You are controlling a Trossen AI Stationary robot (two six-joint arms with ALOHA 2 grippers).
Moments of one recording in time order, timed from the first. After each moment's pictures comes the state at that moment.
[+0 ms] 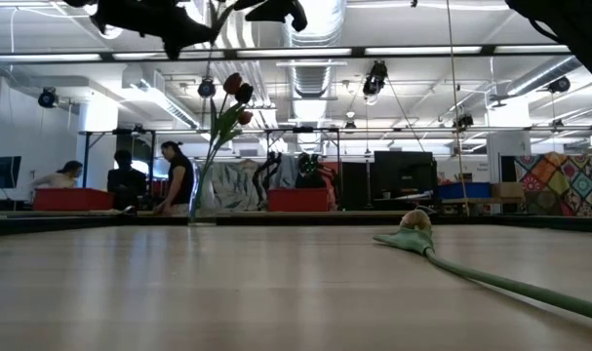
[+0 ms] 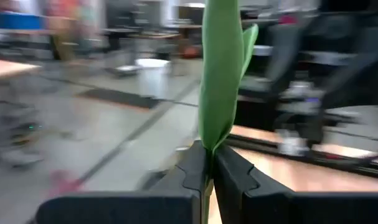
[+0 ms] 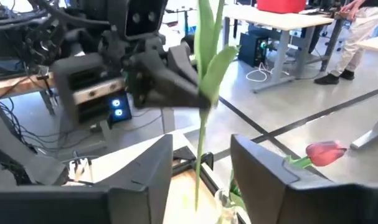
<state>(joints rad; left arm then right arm) 1.07 1.14 1.14 -0.11 0.75 0.06 -0.31 2.08 2.33 -0.44 0.13 0.07</state>
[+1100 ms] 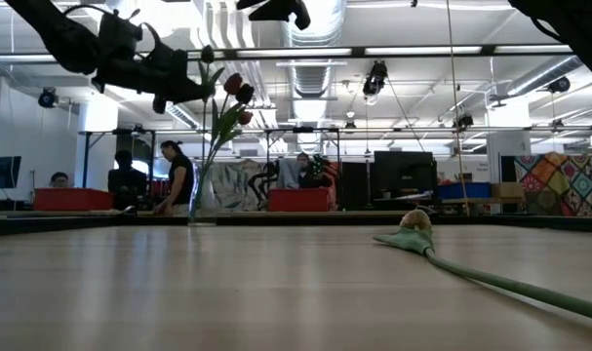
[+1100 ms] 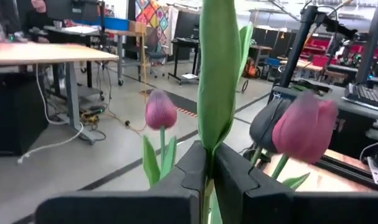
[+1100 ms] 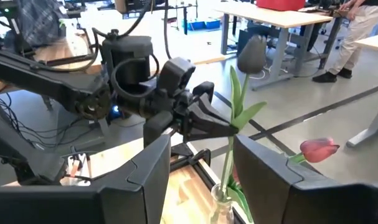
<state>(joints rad) 1.17 1.22 0.75 0.46 0.56 -0.10 -0.31 2.06 2.33 -0.47 0.13 0.06</state>
